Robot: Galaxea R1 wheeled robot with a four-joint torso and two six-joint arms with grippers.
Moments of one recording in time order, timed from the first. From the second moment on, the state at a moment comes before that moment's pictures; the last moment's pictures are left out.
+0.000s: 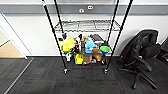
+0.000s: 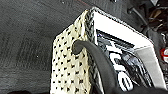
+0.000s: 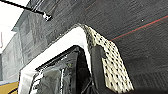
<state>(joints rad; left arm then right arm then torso) 0.94 2.51 -1.87 -0.24 0.04 -0.13 -0.93 2.55 -1.92 0.29 0.00 0.16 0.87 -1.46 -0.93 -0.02</state>
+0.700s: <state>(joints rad) 1.01 2.50 -1.86 -0.24 0.03 -0.13 -1.00 2.51 -1.88 0.29 0.03 0.16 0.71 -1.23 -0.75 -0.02</state>
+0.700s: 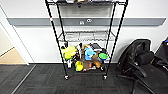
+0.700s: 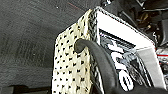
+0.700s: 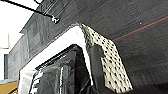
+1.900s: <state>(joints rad) 0.85 2.50 -1.86 -0.32 0.11 -0.14 -0.91 2.58 -1.96 0.29 0.01 0.17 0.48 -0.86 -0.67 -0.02</state>
